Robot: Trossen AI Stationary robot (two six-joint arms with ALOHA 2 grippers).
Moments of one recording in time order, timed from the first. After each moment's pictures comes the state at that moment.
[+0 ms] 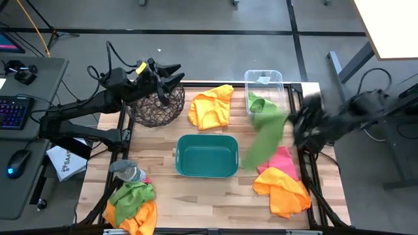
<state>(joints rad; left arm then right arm) 0.27 1.03 1.09 0.19 -0.15 -0.13 0.57 1.05 1.65 -1.48 0.85 0.98</state>
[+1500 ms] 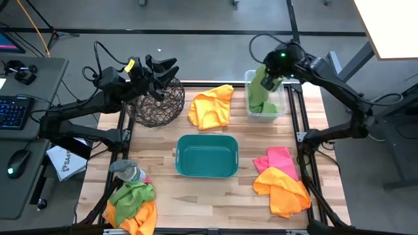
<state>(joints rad) 0.27 1.03 1.09 0.36 -0.12 -0.23 -0.71 1.31 1.48 -0.95 0.24 -0.37</state>
